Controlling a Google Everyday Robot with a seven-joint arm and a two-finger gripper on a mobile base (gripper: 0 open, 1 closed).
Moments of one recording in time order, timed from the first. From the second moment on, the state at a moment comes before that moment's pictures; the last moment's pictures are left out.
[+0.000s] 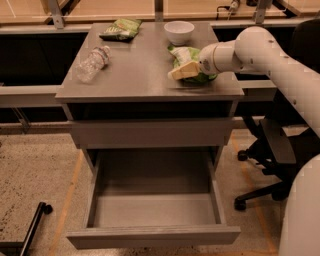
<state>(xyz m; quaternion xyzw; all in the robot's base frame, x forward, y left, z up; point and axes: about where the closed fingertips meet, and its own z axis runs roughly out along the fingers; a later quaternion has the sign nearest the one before) 0.806 -0.104 0.869 -0.35 0.78 0.14 0.50</state>
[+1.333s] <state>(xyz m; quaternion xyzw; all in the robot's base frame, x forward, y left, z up) 0.772 -0.121 0.864 -0.34 0.79 0.10 0.50</state>
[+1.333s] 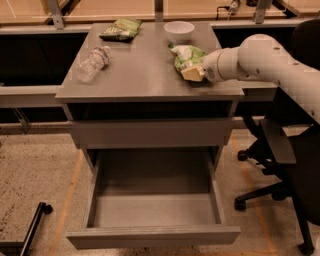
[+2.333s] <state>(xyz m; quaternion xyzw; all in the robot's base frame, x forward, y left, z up) 0.681 -0.099 0.969 -0.45 0.72 0.15 0.51</state>
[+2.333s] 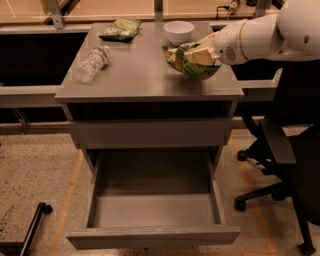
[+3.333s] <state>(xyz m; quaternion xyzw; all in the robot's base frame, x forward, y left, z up) 0.528 -0.136 0.986 -0.48 0.73 0.13 0.46</state>
